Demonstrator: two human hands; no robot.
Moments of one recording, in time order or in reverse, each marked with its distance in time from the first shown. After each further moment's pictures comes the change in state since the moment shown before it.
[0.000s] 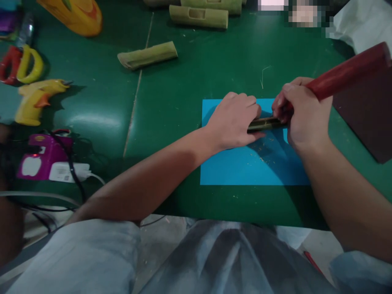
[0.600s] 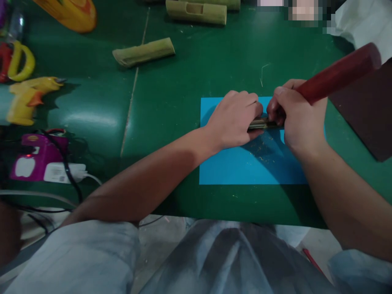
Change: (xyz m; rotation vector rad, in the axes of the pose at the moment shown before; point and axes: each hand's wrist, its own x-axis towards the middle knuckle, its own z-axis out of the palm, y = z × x) left_hand 0.001 0.000 0.001 -0.021 0.027 0.022; right_hand -0.005 -0.003 0.000 -0.093 -0.075 0.072
